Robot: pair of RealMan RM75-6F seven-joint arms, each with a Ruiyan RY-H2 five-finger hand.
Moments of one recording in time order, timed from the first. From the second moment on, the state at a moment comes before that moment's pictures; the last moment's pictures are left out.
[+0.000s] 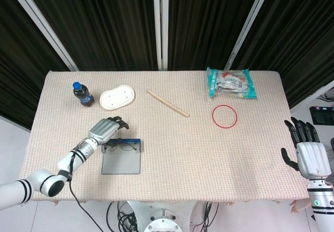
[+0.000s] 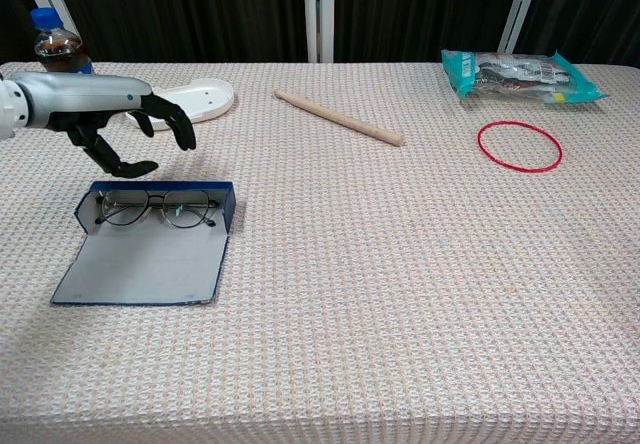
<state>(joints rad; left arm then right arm) -0.82 -1.35 -0.08 -1.48 1.21 0.69 0.04 0.12 -1.08 0.11 -1.67 -1.46 1.44 -0.07</state>
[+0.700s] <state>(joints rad) -0.88 -1.40 -0.03 -1.56 0.92 0.74 0.37 0.11 -1.08 0.10 -1.66 -1.45 1.45 -0.04</state>
